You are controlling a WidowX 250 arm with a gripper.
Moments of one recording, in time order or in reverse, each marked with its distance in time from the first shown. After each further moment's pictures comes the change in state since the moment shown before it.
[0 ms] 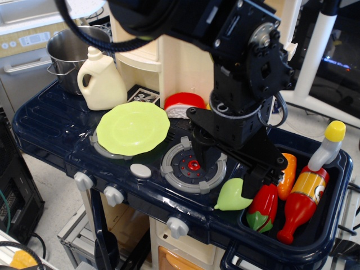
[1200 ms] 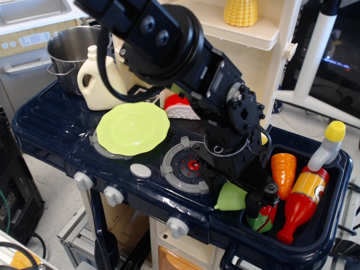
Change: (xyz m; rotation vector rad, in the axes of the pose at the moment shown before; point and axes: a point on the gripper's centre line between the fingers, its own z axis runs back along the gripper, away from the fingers) arm 0.004 -0.001 -0.058 -0.120 -0.069 0.021
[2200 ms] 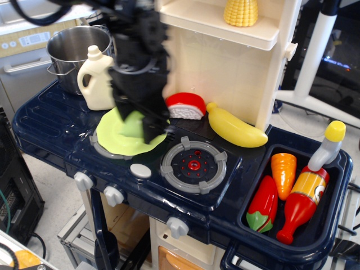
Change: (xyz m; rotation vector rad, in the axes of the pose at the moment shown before) arm -0.001 0.130 0.058 0.225 0.087 -0.105
